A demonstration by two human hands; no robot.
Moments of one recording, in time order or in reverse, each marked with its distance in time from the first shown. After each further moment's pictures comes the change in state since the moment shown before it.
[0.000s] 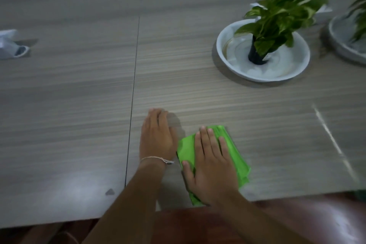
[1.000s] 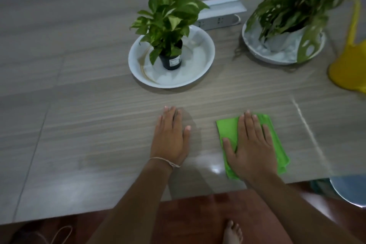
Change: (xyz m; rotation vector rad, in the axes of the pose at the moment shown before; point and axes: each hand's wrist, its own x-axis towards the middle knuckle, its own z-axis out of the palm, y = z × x) left_hand -0.008 0.284 0.131 0.087 -0.107 0.176; right_hand -0.036 0.375 -0.075 -0.085 0.074 0.285
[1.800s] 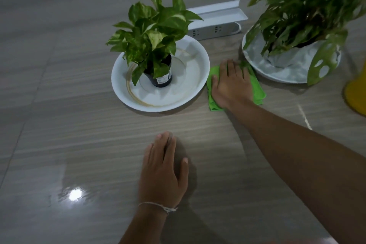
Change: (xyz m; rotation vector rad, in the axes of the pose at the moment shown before) left_hand 0.005 0.021 0.019 -0.009 0.118 -0.039; right_hand 0.262 -0.016 0.002 0.016 -0.111 -0.020
